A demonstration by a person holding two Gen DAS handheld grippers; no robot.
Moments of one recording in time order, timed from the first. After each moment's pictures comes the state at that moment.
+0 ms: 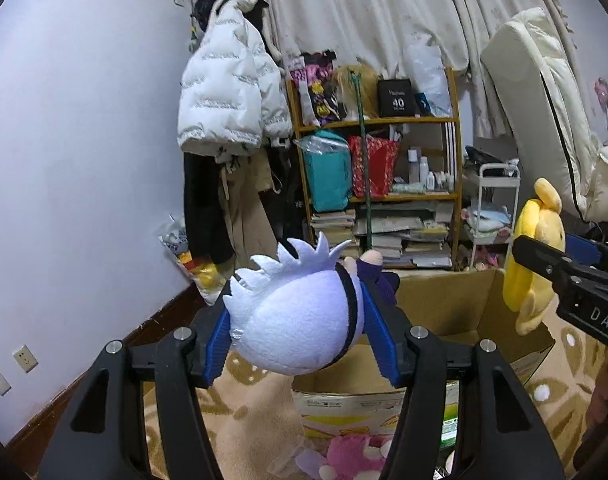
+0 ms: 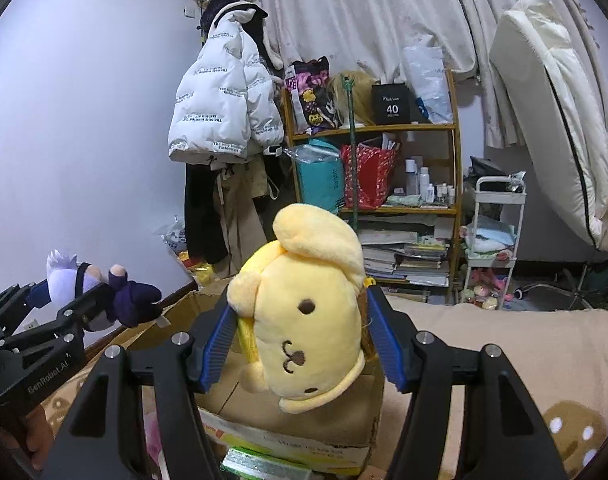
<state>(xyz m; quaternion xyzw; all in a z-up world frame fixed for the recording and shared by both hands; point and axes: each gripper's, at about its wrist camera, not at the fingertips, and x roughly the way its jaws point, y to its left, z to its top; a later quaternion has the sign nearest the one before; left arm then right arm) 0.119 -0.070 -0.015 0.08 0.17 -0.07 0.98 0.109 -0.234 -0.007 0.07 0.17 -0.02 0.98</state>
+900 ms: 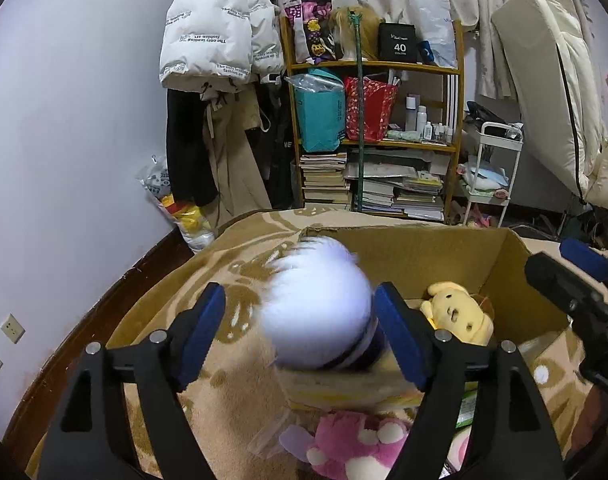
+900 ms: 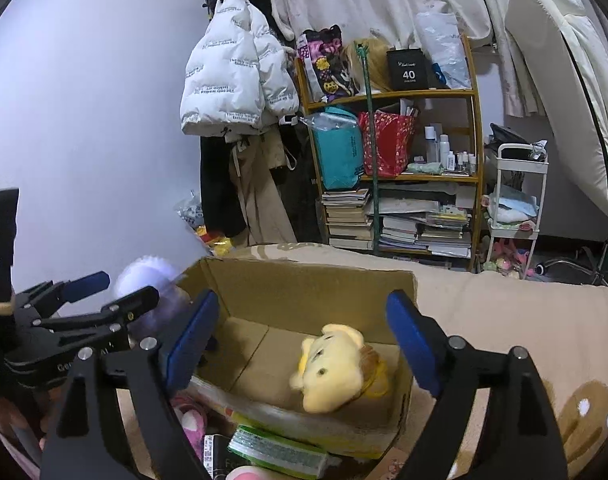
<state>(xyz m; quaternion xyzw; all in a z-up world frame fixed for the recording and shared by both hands) 0.163 -0.073 -0.046 0.07 0.28 -0.08 0.96 0.120 -0.232 -0.034 0.09 0.21 0.02 0.97</state>
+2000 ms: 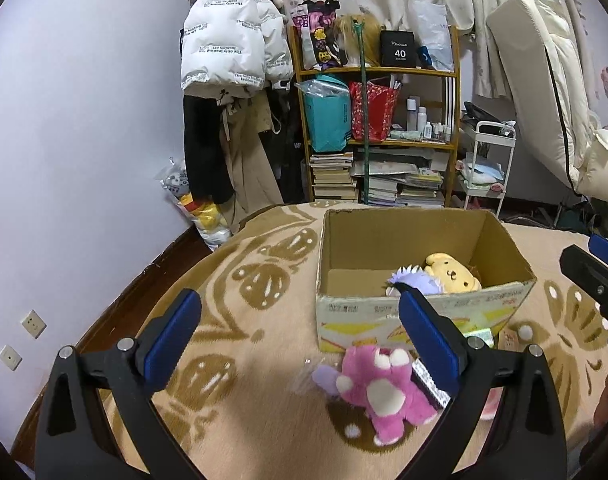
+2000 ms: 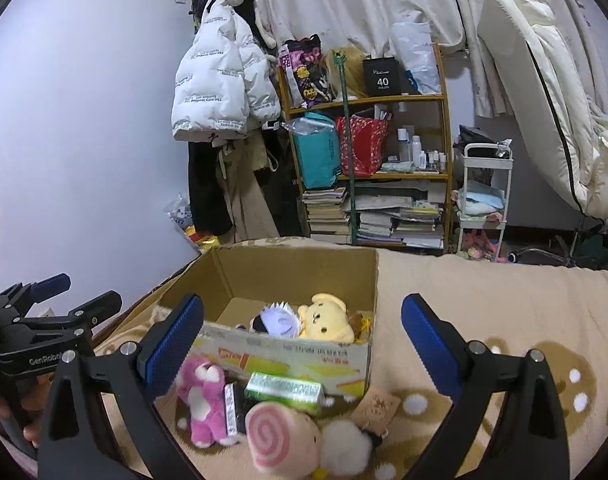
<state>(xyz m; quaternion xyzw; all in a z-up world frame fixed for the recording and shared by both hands) 0.079 -0.035 -0.014 0.08 0.28 -0.07 0.96 0.036 -0.221 -0.002 0.09 0.22 -0.02 0.97</state>
